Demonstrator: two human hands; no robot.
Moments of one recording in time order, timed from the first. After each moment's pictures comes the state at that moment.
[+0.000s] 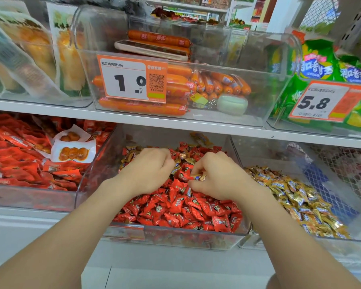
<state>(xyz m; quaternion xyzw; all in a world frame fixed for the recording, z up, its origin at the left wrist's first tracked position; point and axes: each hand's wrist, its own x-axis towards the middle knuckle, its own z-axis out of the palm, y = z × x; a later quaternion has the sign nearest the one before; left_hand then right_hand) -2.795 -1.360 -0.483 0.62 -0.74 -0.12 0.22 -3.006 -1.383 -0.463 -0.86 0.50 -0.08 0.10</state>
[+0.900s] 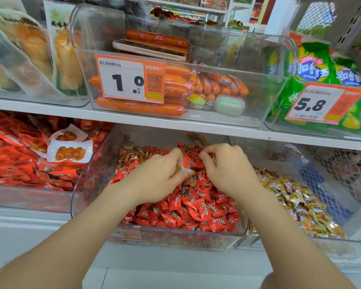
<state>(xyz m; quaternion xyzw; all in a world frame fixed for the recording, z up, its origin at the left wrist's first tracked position) -2.815 -1.348 -0.481 0.56 -0.79 -0.15 0.22 -3.015 -1.380 -0.459 -0.78 0.57 -0.23 0.07</state>
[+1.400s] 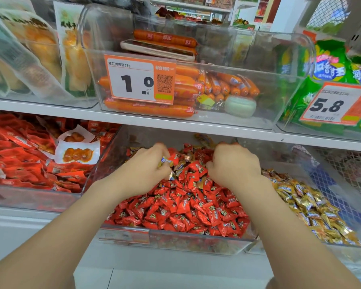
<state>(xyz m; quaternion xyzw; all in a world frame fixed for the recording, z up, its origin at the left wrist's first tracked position) -2.772 -1.356 -0.484 0.61 -0.72 -0.22 0.24 -2.990 -1.384 -0.436 -0.77 0.64 -0.03 -0.03</state>
